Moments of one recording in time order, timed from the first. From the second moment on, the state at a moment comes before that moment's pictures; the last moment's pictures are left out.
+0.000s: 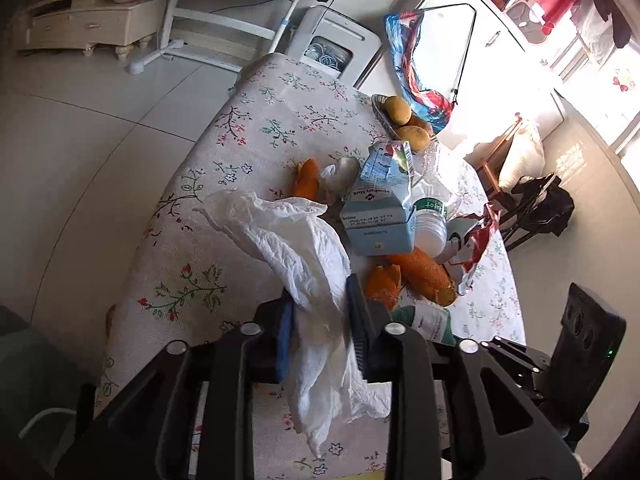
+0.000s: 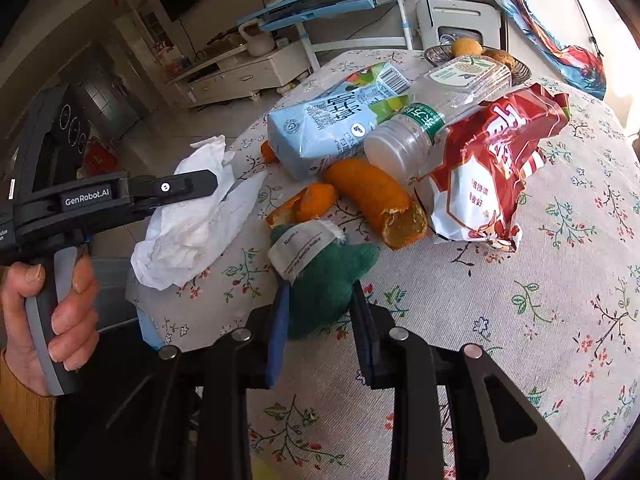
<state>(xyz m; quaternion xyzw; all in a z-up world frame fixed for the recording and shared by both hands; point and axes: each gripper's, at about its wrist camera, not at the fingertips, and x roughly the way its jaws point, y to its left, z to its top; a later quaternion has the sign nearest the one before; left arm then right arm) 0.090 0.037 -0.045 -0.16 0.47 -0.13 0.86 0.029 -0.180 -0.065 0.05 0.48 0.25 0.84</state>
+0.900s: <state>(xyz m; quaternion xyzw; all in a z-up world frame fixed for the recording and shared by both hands) 0.118 0.053 -0.048 -0.11 0.49 -0.03 0.86 0.034 -0.181 -0.073 0.05 0.49 0.25 0.84</state>
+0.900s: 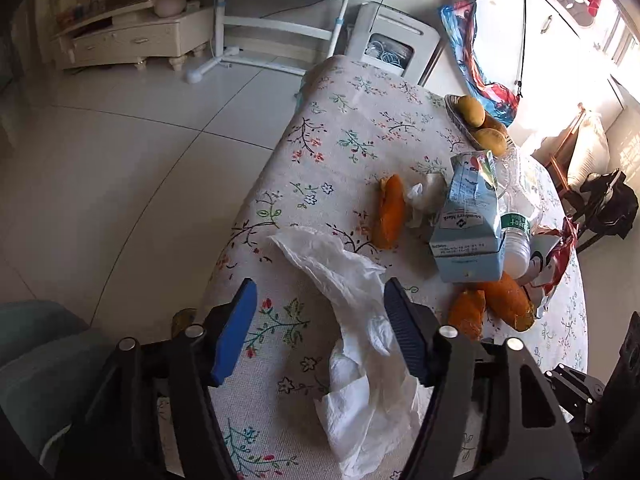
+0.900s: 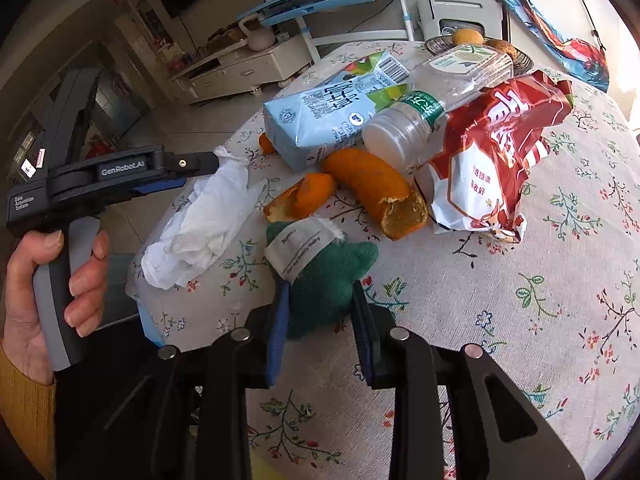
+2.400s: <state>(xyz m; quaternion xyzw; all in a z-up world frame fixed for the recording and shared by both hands) -0.085 -0.031 -0.016 -0.11 0.39 -0.21 0.89 -0.149 -0.201 -0.079 0.00 0.53 0.30 0.80</state>
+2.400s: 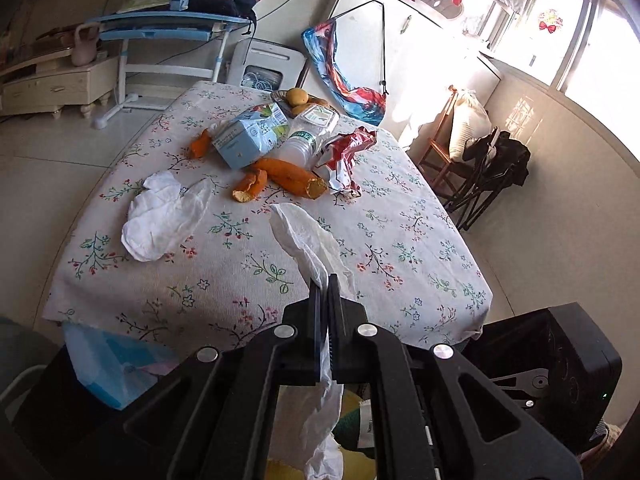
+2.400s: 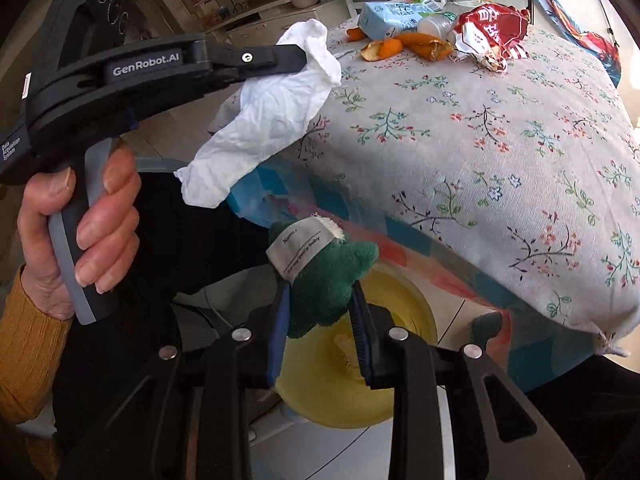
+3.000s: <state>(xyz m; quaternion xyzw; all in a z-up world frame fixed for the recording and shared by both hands) -0.129 -0.051 -0.025 -0.05 0.41 -0.21 0.89 -0.156 -0.227 -0.089 0.04 0.53 0.23 0.81</state>
